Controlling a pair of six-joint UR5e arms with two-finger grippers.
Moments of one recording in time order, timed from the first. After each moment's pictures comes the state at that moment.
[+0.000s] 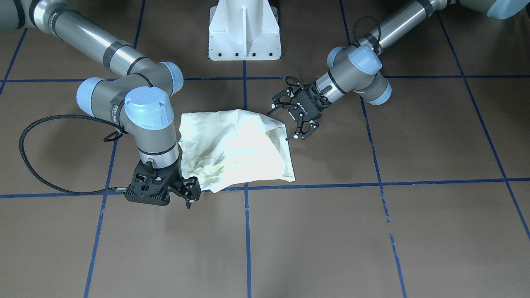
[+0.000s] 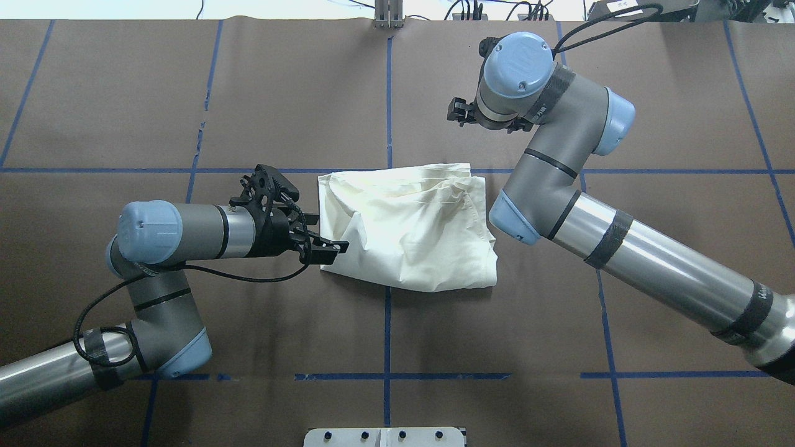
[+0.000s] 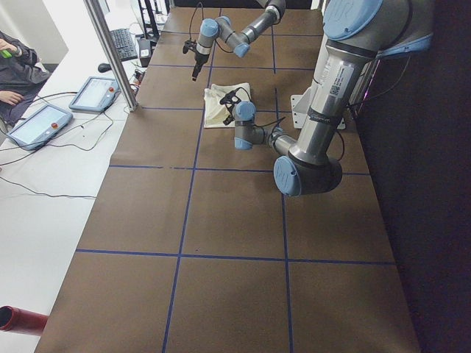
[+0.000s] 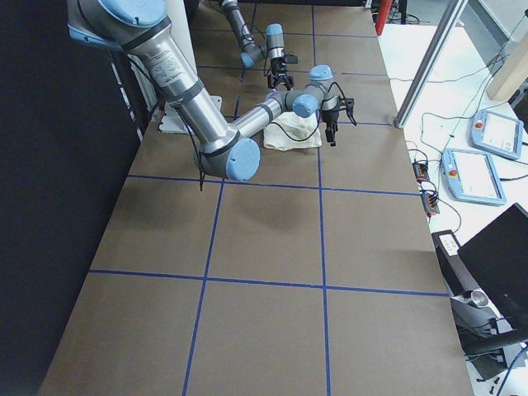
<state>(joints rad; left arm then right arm) -0.50 -2.02 -1.39 -2.90 -1.87 -0.69 0.75 -0.84 1.36 -1.34 1.72 1.21</state>
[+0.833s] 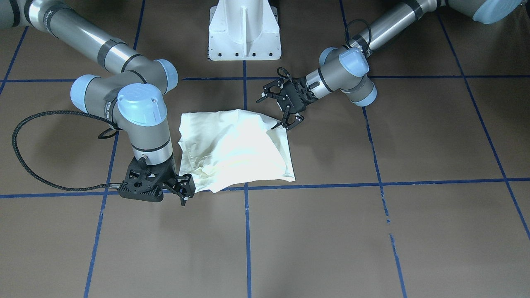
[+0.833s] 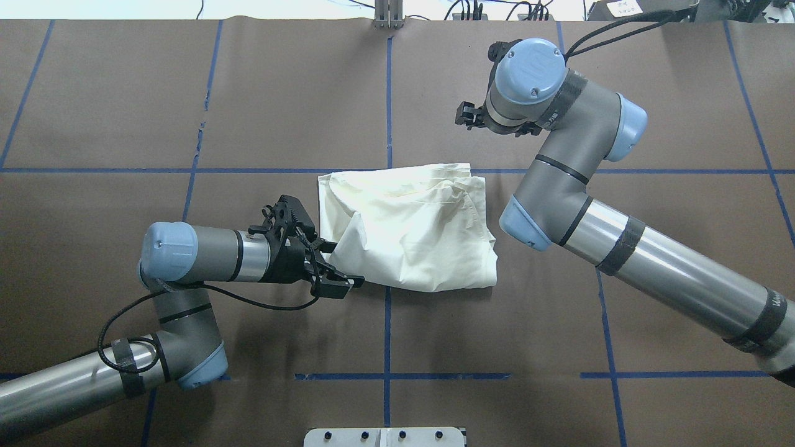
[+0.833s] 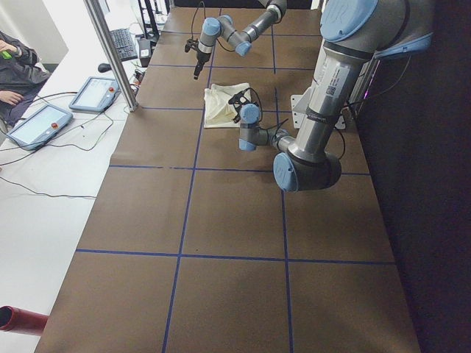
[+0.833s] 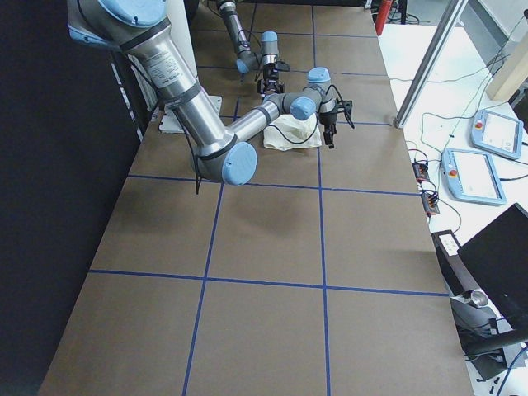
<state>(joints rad) -0.43 -2.05 -1.34 -3.01 -1.89 -0.69 0.75 -0.88 1.39 -1.34 1.72 1.21</state>
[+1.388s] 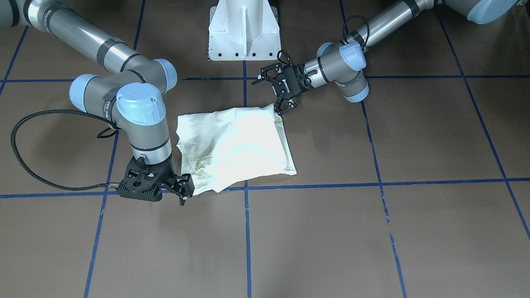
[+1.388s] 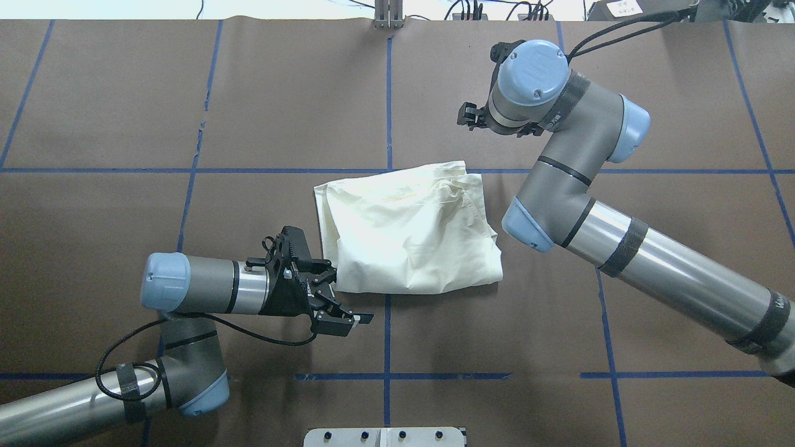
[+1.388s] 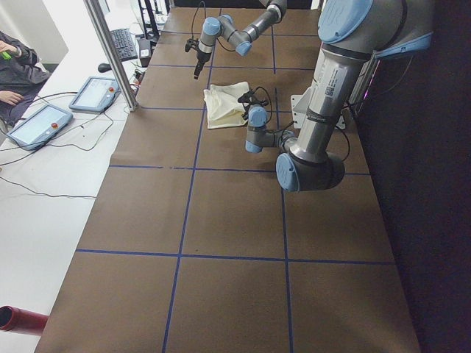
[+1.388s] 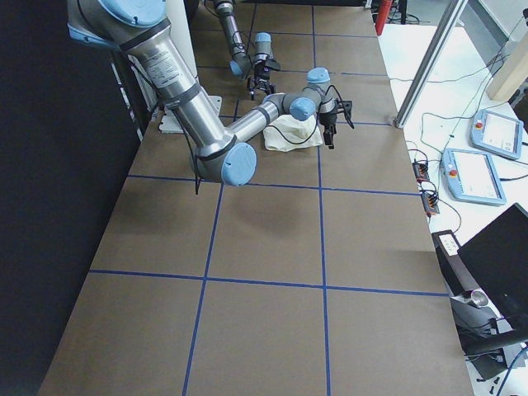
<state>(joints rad) -0.38 -2.04 -1.34 -3.16 -1.90 -0.70 0.75 -0.88 1.40 -1.34 1.72 1.21</state>
